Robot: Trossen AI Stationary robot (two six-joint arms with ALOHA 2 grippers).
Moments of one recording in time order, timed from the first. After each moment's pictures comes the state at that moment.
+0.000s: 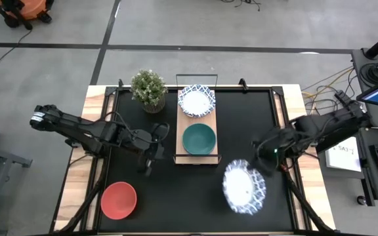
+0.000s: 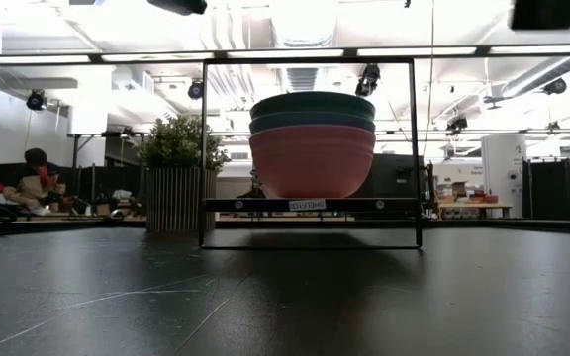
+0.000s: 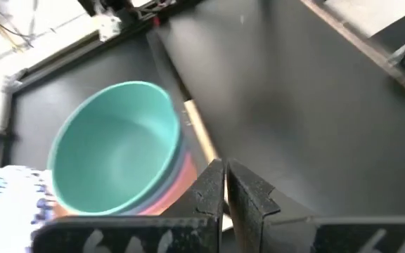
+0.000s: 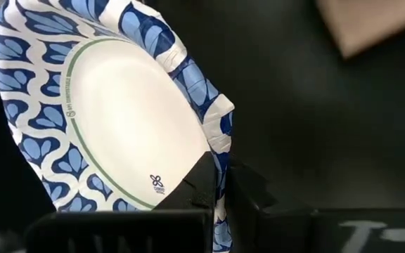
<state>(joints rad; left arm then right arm) -0.25 1.22 1.06 -0.50 -0.10 0.28 0.32 1.00 1.05 -0.83 -0.25 0.91</state>
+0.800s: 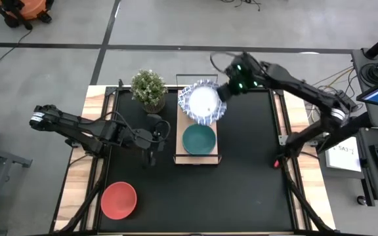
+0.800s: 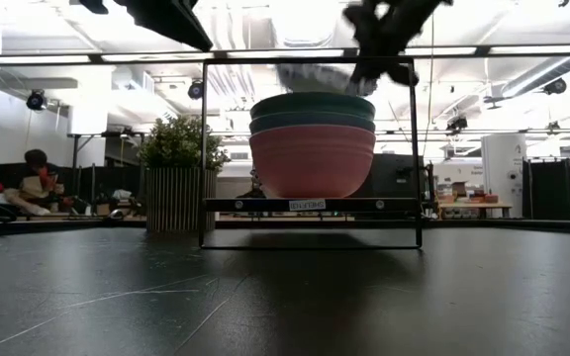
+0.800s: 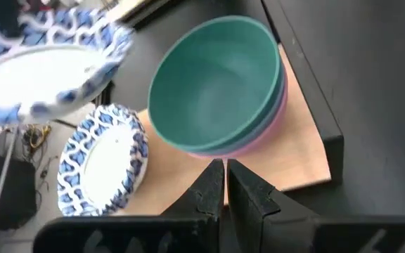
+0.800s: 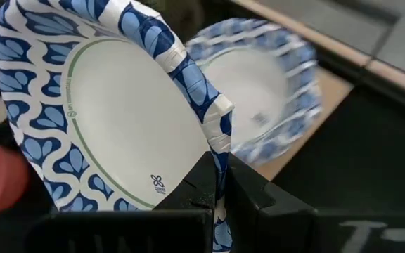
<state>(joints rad) -0.23 1.21 1.06 -0.57 -0.42 0.32 -0.56 1.46 1.51 -0.86 -0.23 0.43</state>
